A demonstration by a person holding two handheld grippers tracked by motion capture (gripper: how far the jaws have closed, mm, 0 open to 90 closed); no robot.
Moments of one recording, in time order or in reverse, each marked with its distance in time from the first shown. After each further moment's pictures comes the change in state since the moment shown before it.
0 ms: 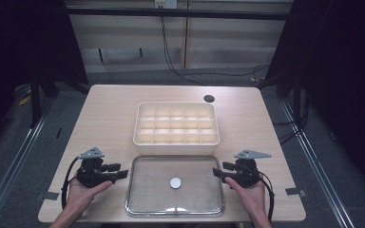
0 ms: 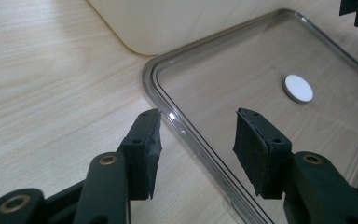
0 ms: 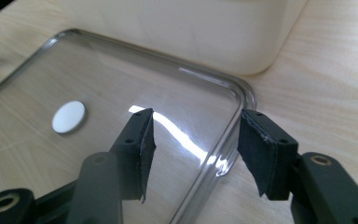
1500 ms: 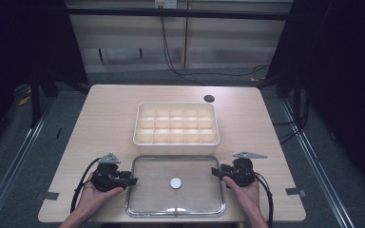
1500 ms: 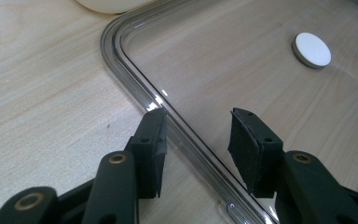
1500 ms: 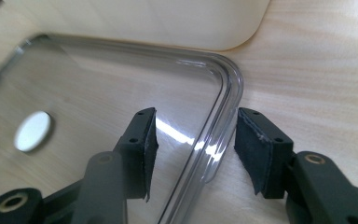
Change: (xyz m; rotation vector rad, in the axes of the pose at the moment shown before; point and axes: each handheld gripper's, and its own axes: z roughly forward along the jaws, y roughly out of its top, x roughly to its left) left arm -0.012 -0.008 0.033 0.112 -0.017 0.042; right arm -0.016 -0.015 0.026 0.013 -0.003 0.159
